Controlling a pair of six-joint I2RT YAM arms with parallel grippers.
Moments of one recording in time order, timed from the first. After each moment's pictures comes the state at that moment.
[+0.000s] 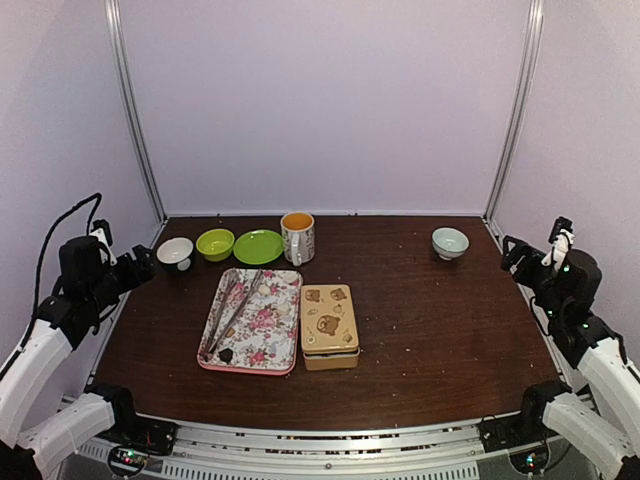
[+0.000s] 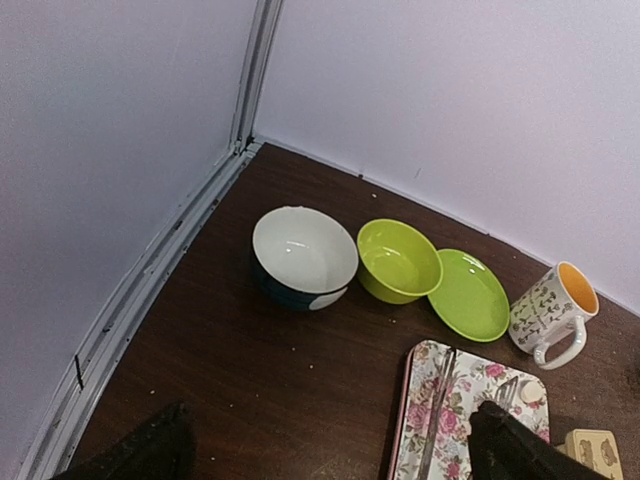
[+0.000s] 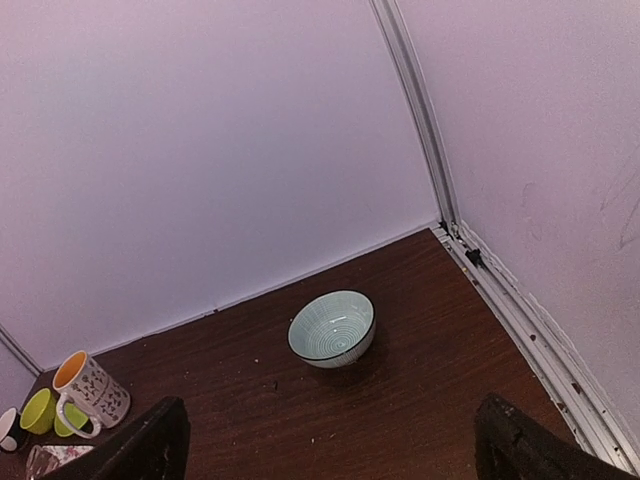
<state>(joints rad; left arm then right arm) -0.09 0.67 0.56 -0.26 -0.15 -0.42 0.10 0.55 0.38 0.10 0.16 0.40</state>
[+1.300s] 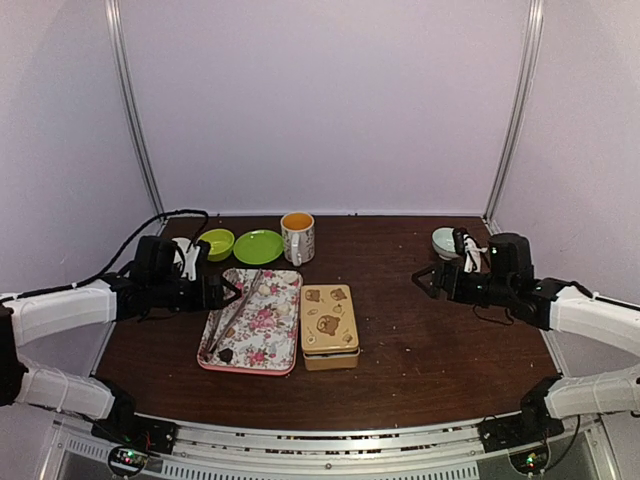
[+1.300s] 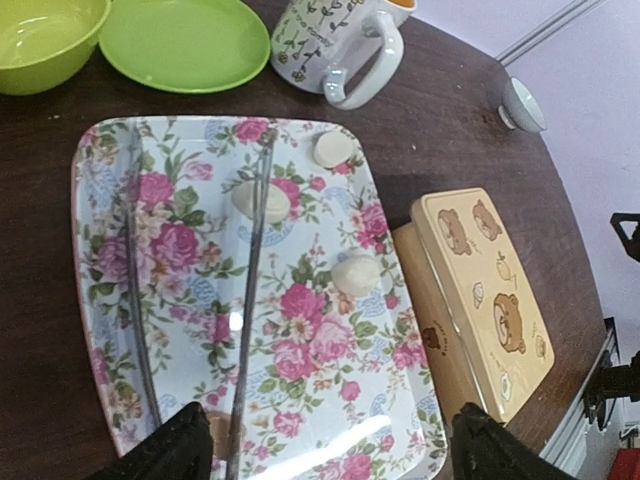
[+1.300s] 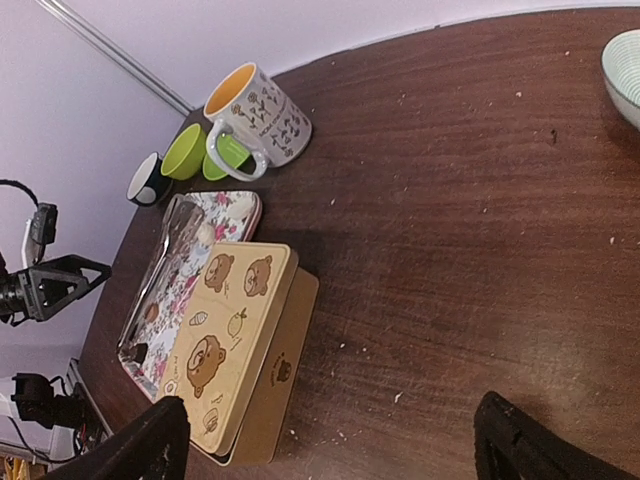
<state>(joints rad) -0.42 1.18 0.62 -0.12 0.33 -0.44 0.45 1.04 0.57 -0.01 -0.26 0.53</state>
